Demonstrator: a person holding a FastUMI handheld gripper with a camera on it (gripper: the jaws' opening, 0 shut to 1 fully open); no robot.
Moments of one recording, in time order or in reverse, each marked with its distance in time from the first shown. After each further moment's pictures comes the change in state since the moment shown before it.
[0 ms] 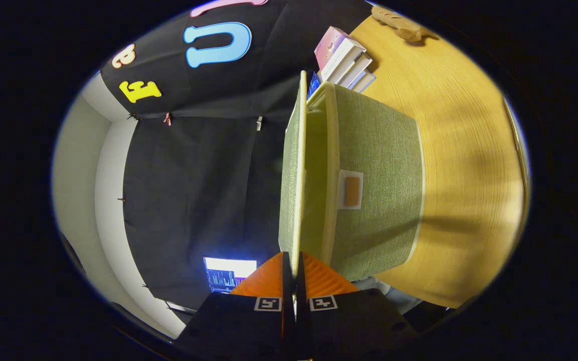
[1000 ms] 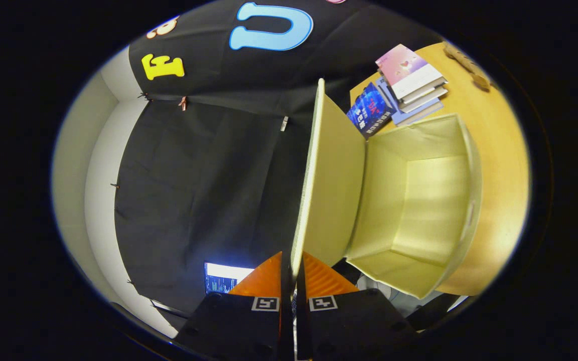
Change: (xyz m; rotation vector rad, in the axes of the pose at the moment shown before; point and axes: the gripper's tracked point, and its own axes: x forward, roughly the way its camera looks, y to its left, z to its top) arm 0.069 0.156 0.003 -0.141 -0.032 -0.017
